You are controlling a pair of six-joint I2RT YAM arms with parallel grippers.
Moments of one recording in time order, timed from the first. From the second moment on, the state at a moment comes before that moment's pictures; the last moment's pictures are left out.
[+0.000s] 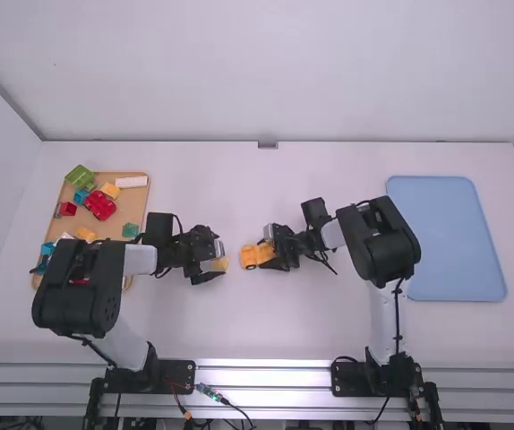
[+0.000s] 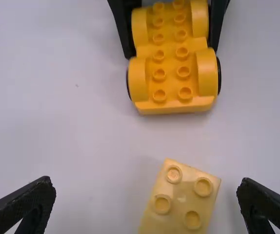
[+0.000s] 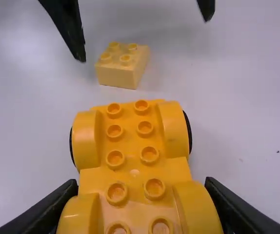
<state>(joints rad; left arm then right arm) 0.00 1.71 0.57 0.07 0.77 1.22 0.34 2.21 0.96 0.08 -1.09 -1.07</state>
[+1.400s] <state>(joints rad) 0.00 1.83 0.77 -0.26 0.83 1.49 0.31 2.21 0.73 0.62 -1.06 -0.79</state>
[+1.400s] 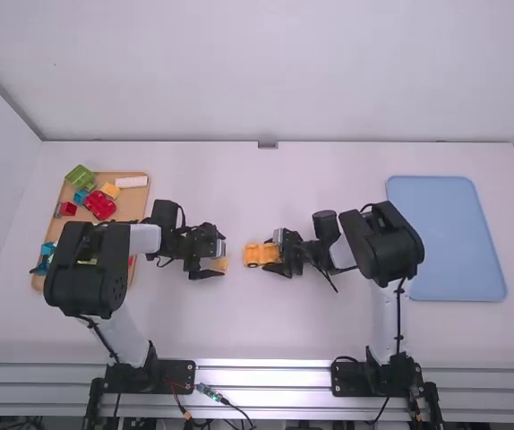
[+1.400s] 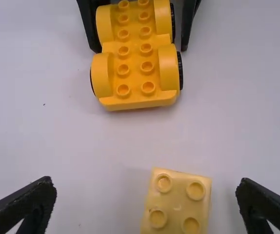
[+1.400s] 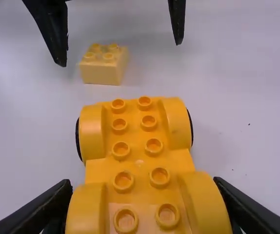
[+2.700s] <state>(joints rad) 0.00 1.84 0.77 -0.28 0.82 1.49 0.31 2.20 0.75 0.57 -1.08 -0.79</state>
